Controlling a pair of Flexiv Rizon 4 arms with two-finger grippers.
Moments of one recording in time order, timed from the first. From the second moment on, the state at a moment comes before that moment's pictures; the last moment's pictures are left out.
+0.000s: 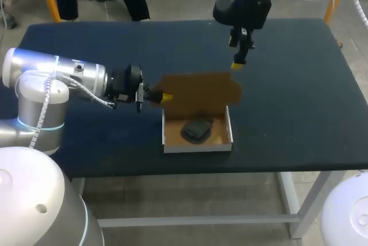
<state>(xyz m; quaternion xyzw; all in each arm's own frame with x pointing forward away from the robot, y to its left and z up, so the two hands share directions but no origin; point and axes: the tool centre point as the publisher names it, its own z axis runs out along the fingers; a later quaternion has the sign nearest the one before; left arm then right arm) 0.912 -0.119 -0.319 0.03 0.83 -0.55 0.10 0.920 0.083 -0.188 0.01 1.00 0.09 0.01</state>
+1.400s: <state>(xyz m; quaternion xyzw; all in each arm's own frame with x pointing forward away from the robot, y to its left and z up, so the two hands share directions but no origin) 0.911 -0.118 -0.318 0.03 0.83 -0.55 0.10 0.975 0.144 -0.196 -0.07 0.99 0.05 0.06</state>
